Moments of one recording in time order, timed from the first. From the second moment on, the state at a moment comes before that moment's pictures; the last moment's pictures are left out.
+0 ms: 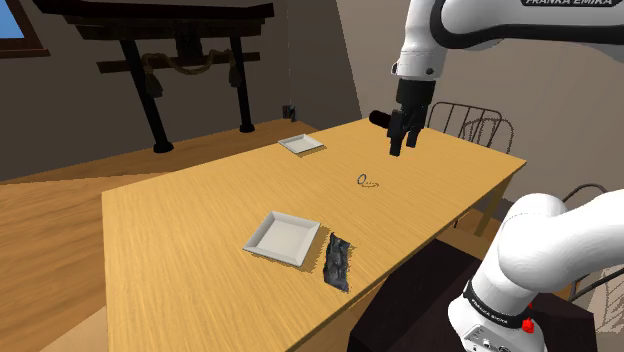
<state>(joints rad) -0.02 -0.76 -0.02 -2.32 0.10 1.50 0.00</state>
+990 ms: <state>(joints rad) -0.04 -0.83 0.32 -2.80 0.32 2.02 0.68</state>
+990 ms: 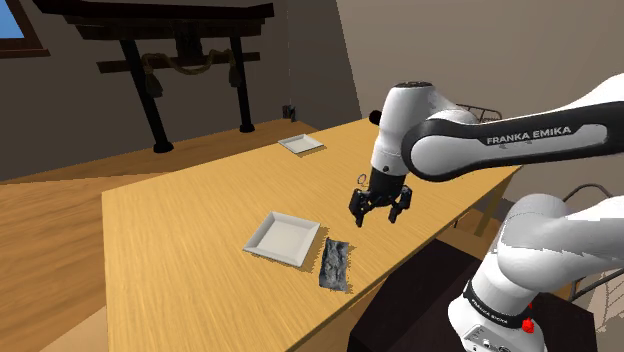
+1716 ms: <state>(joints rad) -0.20 -0.58 0.80 -2.85 0.39 2.57 1.35</state>
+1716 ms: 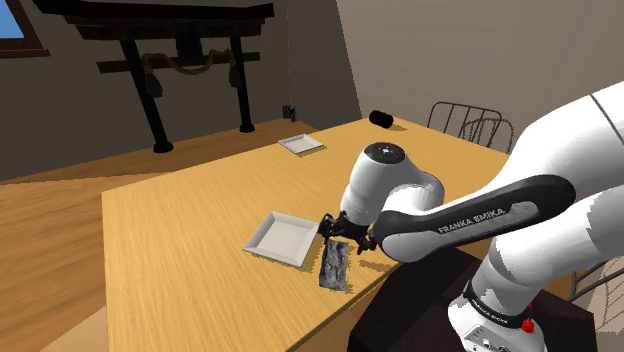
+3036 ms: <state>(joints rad) -0.36 -0.40 0.95 -2.85 0.32 2.77 1.43</state>
